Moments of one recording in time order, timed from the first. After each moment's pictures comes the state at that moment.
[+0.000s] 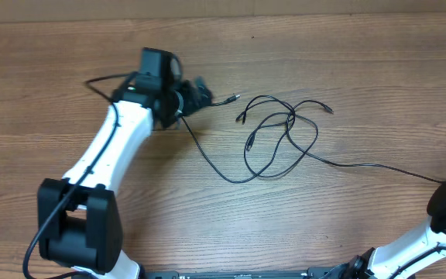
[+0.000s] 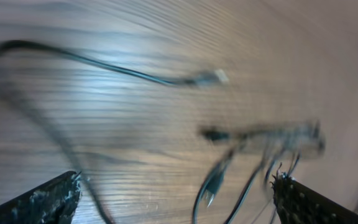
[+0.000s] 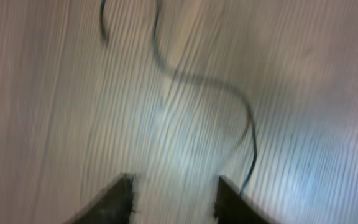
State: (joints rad) left arm -0.24 1.76 1.32 -0.60 0.32 -0.60; right arm -0.59 1.96 2.26 -1.53 0.18 0.74
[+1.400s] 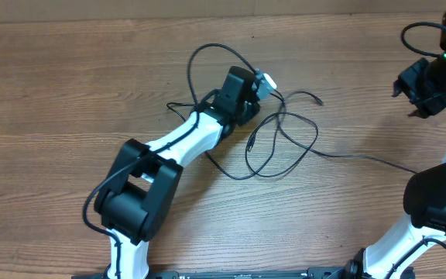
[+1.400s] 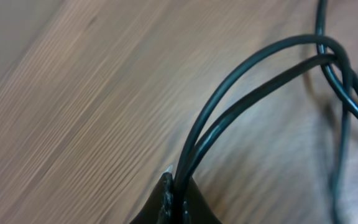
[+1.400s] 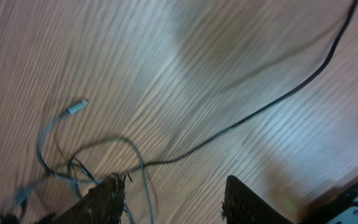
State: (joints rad) left arm -0.55 2.03 1.33 -0.06 -0.11 0.40; right arm -0.28 1.96 2.09 -1.64 -0.03 0.67
